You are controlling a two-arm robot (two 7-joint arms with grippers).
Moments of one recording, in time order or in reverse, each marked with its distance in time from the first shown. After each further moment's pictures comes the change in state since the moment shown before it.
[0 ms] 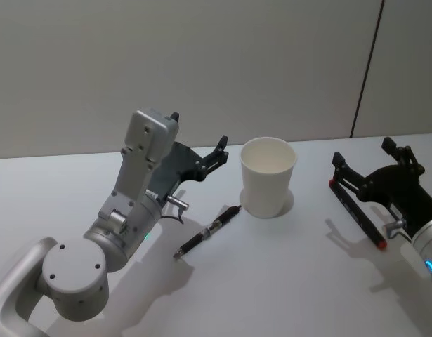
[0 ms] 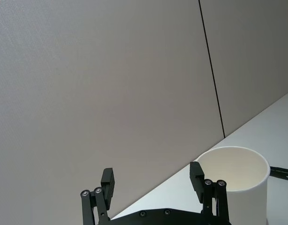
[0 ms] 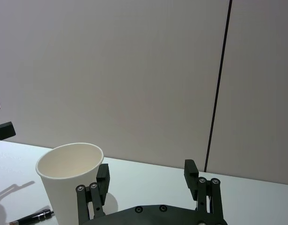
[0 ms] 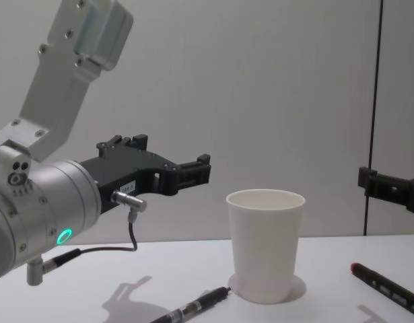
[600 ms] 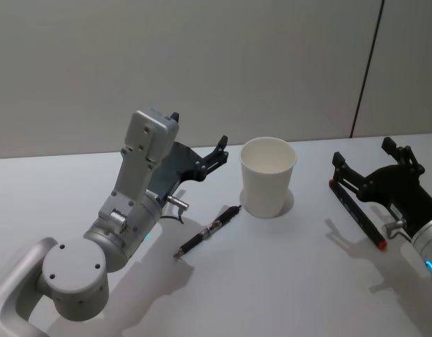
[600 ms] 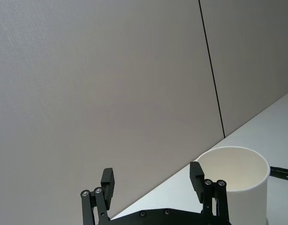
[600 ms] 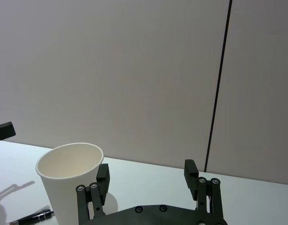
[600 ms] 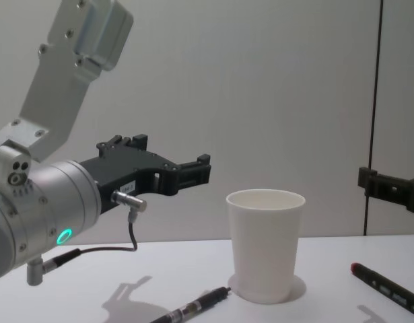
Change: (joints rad) left arm 0.000 0.000 0.000 0.000 0.000 0.000 0.000; right arm 0.000 0.000 0.000 0.000 0.000 0.000 0.000
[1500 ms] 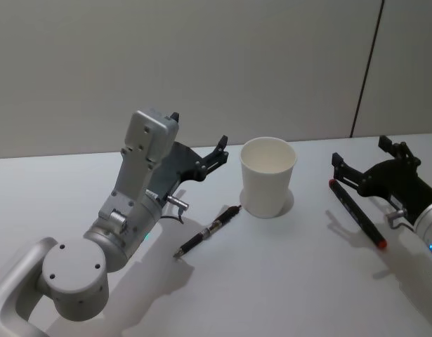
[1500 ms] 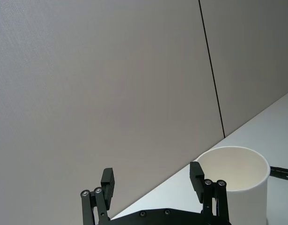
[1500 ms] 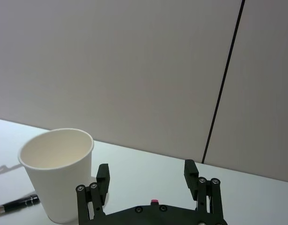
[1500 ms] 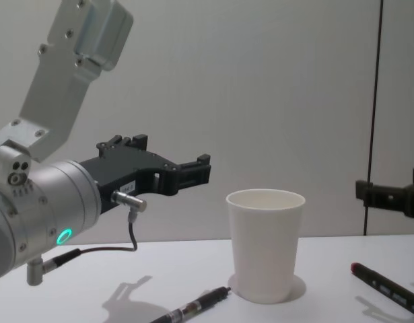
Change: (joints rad) left arm 0.000 0.000 0.000 0.000 0.000 0.000 0.000; right arm 0.073 0.007 0.017 0.039 -0.028 0.132 0.069
